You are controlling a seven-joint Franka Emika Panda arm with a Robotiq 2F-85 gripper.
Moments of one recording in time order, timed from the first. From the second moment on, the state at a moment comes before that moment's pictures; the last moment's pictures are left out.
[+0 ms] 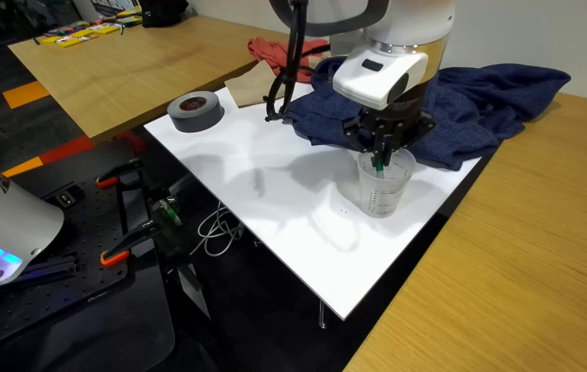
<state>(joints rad) -0.25 0.56 -0.19 -1.93 0.42 2.51 1.36</state>
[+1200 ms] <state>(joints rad) -0.19 0.10 -0.20 -2.20 0.28 2.51 1.35</state>
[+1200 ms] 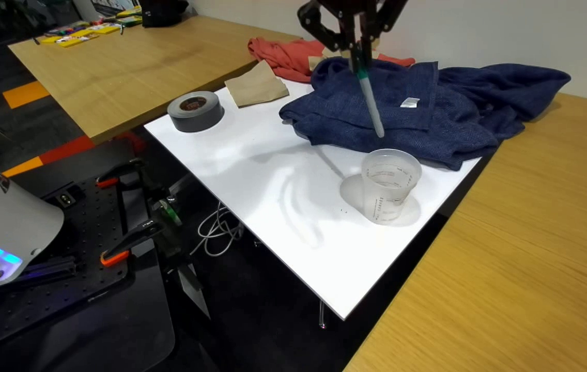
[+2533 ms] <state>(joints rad) -0.06 0.08 -0.04 -2.51 0.02 2.68 1.11</state>
